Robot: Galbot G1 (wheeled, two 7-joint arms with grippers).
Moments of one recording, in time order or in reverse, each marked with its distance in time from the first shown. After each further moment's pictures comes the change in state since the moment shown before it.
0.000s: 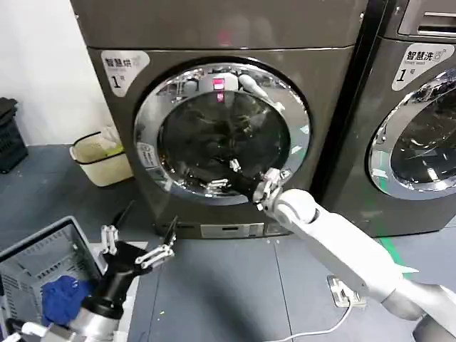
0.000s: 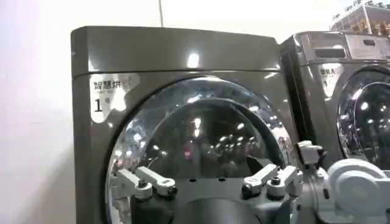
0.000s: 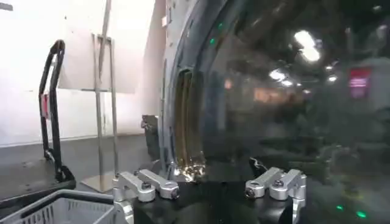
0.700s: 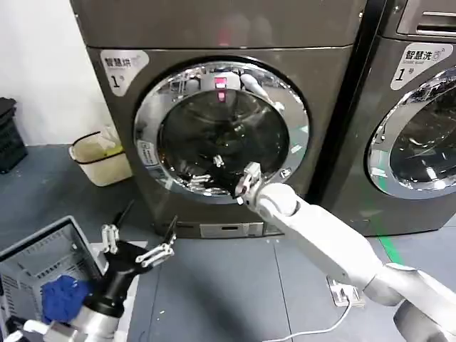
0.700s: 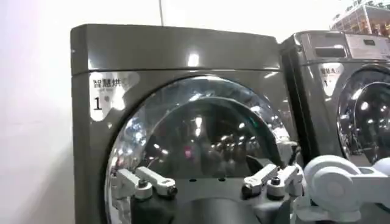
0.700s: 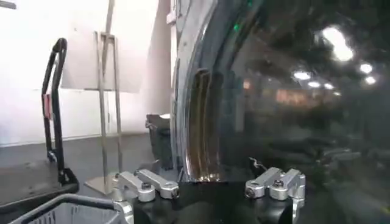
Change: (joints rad) left arm -0.010 -0.001 0.003 0.011 -0.001 0.000 0.000; right arm 0.047 0.077 -0.062 0.036 0.012 -0.040 0.109
